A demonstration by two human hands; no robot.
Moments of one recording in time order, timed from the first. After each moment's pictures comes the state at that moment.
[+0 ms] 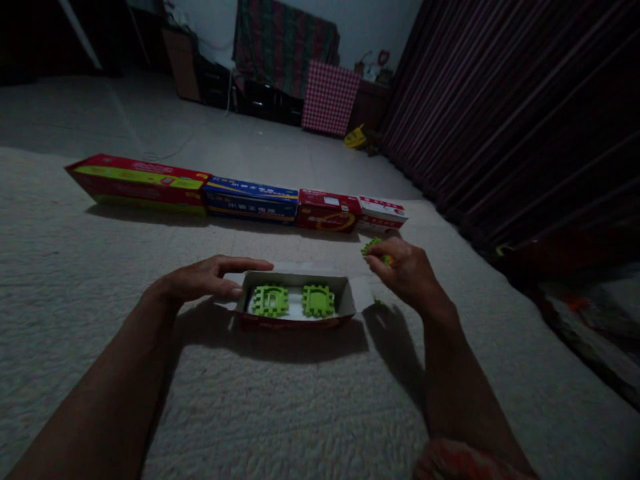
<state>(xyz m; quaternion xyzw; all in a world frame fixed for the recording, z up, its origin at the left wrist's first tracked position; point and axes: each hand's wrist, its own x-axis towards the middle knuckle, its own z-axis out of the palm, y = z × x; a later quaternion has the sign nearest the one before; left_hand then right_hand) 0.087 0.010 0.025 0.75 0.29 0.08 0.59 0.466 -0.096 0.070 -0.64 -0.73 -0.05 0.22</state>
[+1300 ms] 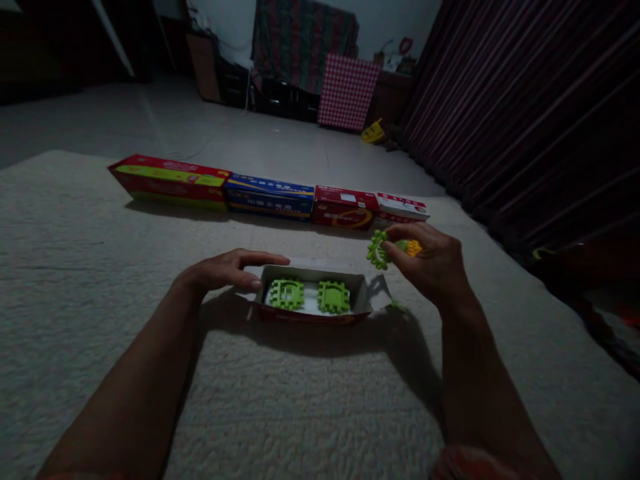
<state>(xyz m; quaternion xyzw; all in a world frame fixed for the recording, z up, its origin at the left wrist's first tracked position) 0.088 0.007 0.028 0.74 0.31 0.09 0.59 0.448 -0.093 0.089 -0.59 -0.72 -0.07 0.35</state>
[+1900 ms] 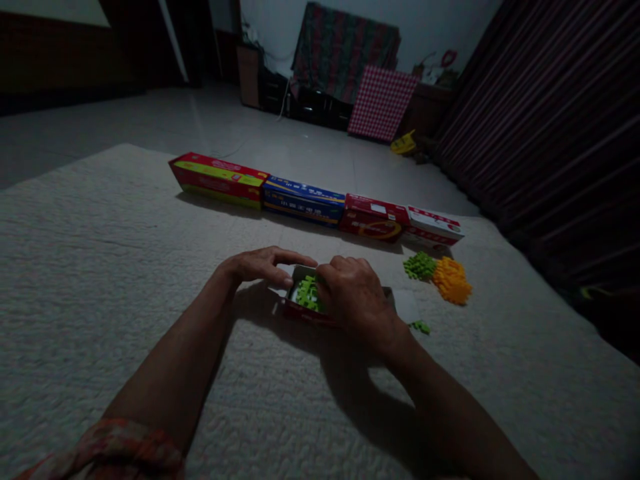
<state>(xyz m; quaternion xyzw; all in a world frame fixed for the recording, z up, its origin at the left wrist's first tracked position) 0.085 0.016 0.010 0.74 0.24 0.14 0.61 0.305 -0.097 0.080 -0.53 -0.84 -0.04 0.04</state>
